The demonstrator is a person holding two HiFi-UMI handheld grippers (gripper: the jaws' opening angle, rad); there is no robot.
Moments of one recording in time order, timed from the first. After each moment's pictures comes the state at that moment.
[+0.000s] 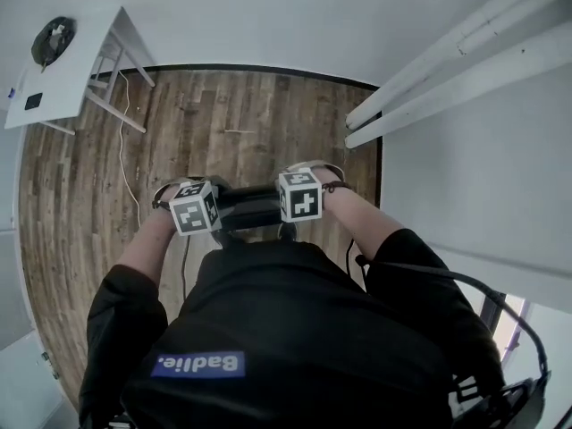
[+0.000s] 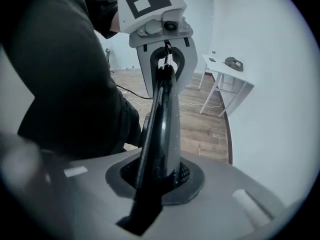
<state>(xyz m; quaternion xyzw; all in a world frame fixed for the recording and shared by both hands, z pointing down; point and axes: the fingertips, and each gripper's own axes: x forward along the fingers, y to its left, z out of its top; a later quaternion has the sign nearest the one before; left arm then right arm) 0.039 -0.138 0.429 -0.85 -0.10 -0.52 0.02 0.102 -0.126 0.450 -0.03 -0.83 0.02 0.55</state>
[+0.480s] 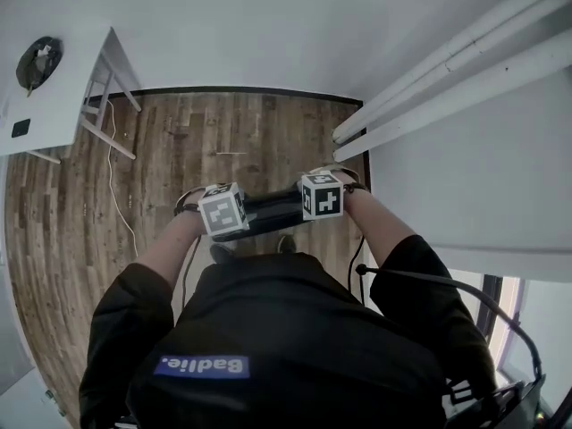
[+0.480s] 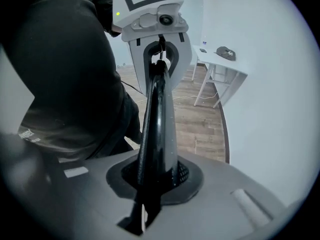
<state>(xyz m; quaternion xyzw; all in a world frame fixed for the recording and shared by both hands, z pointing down) 0.023 -0.184 0.413 -0.86 -0.14 -0.48 0.00 0.085 -0.176 0.438 0.00 -0.81 0.06 0.58</state>
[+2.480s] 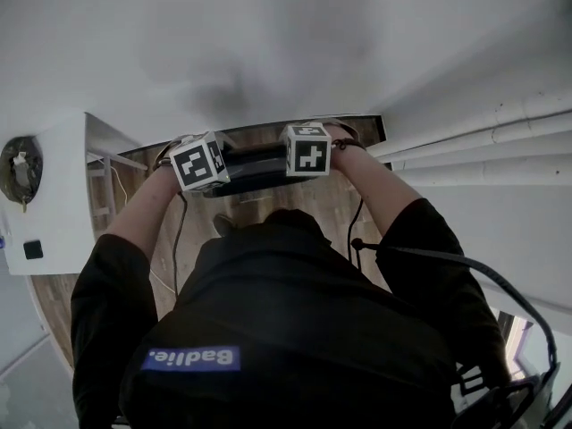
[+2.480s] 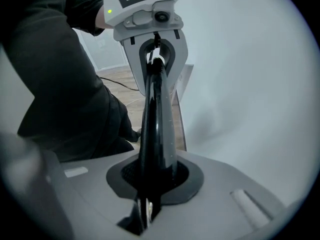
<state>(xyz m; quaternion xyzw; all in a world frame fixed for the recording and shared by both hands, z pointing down) 0.061 -0.757 0.369 -0.86 -0.16 -0.49 0.03 0.125 -0.736 0.389 0.11 -0.79 0.10 0.60</state>
